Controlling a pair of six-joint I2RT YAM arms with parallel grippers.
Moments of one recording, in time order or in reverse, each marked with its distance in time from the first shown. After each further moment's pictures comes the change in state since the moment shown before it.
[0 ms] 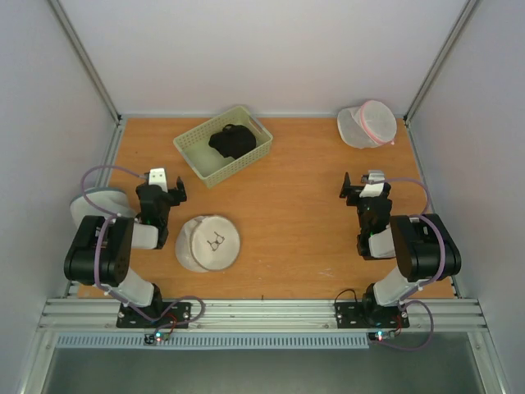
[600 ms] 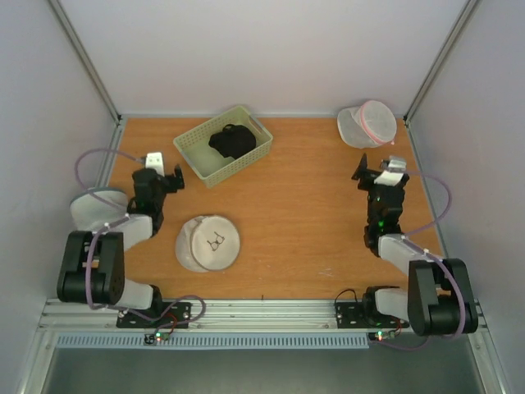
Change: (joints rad) left arm 0.013 -0.107 0.095 -0.236 0.035 0.002; right arm 0.000 -0.328 0.041 -0.270 0.156 0.074
